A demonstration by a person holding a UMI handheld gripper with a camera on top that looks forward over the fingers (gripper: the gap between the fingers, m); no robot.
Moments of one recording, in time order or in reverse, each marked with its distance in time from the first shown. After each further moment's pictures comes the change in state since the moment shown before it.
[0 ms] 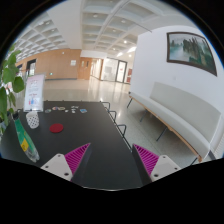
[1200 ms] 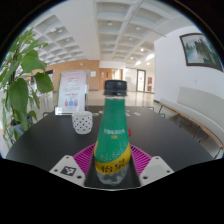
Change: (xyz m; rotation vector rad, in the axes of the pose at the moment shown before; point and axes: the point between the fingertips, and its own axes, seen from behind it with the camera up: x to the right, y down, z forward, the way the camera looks) arm -0.329 0.026 0.024 0.129 -0.227 0.038
